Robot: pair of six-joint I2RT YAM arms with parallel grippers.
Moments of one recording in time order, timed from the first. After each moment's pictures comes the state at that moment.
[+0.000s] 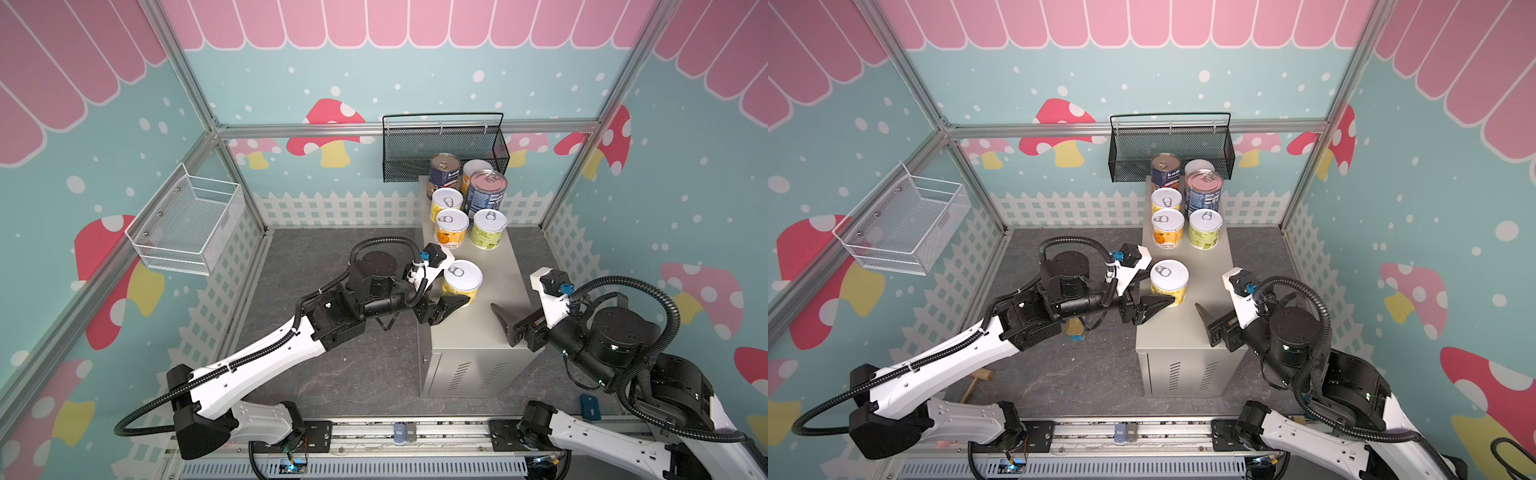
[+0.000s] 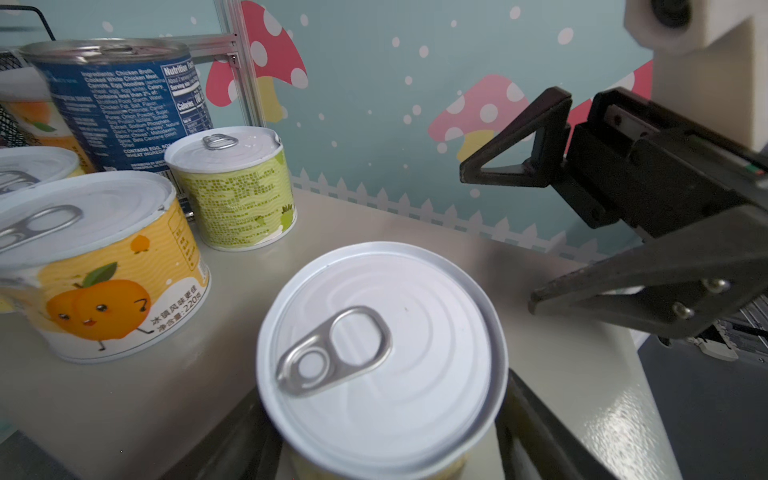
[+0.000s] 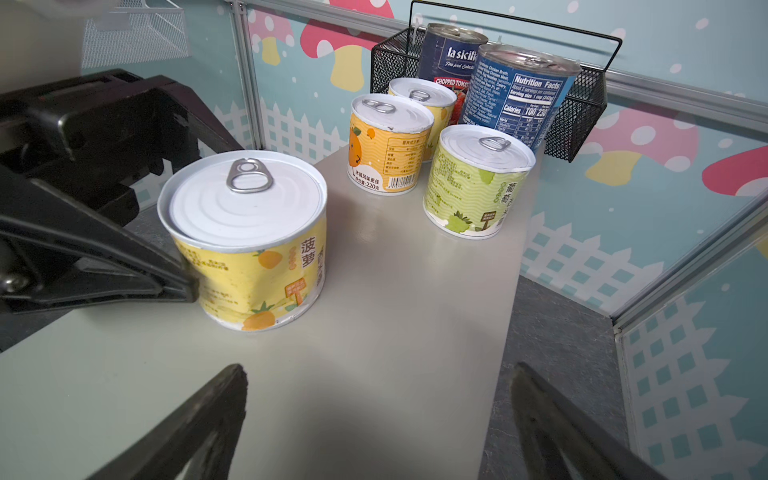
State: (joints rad) left arm -0.97 1.32 1.37 -0.22 0.24 0.01; right arm 0.98 0.66 1.28 -0.90 0.48 -0.01
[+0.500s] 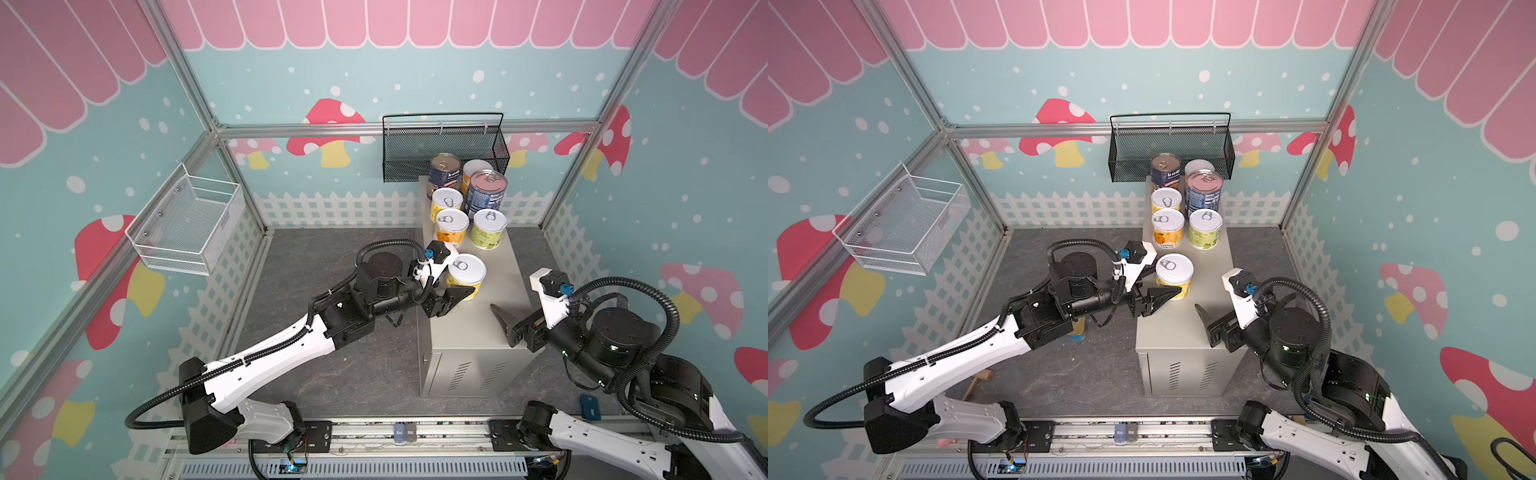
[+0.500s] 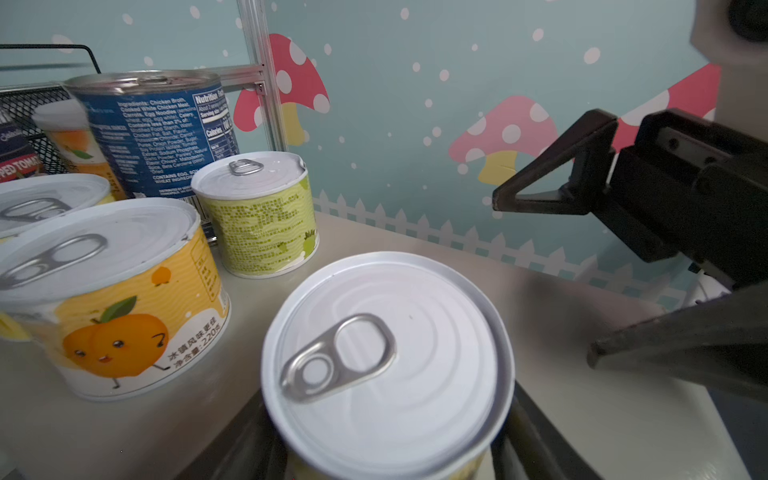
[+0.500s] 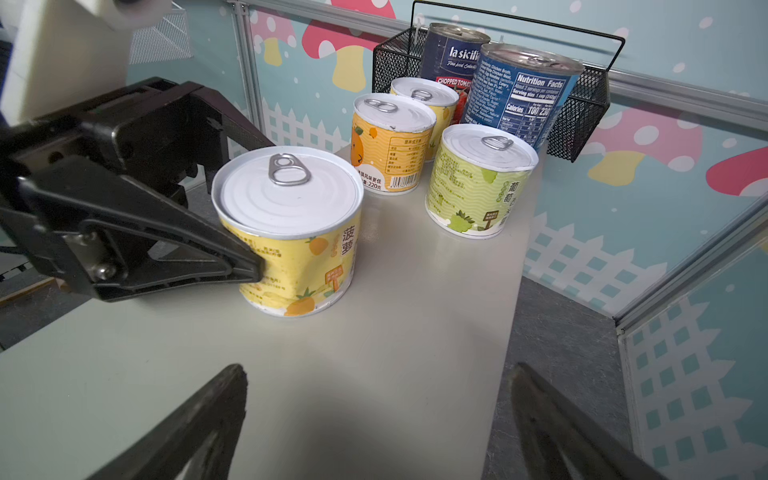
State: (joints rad) left arm -0.97 1.36 1.33 -0.08 0.18 0.01; right arm 0.98 0.66 1.28 -0.90 0.47 -0.01
